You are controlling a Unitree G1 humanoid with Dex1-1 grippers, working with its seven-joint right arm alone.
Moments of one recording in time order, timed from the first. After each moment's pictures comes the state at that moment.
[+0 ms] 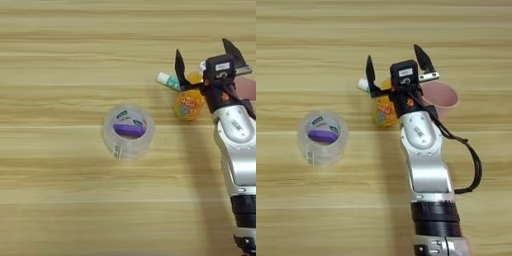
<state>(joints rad) -0.21 -0.19 -0.09 -0.06 -0.08 -0.04 0.09</state>
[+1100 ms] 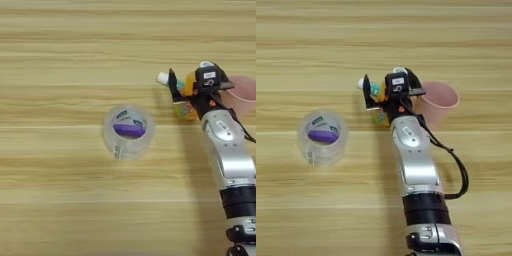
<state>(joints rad) -0.26 -0.16 -0.08 0.15 -0.03 0.03 0.07</state>
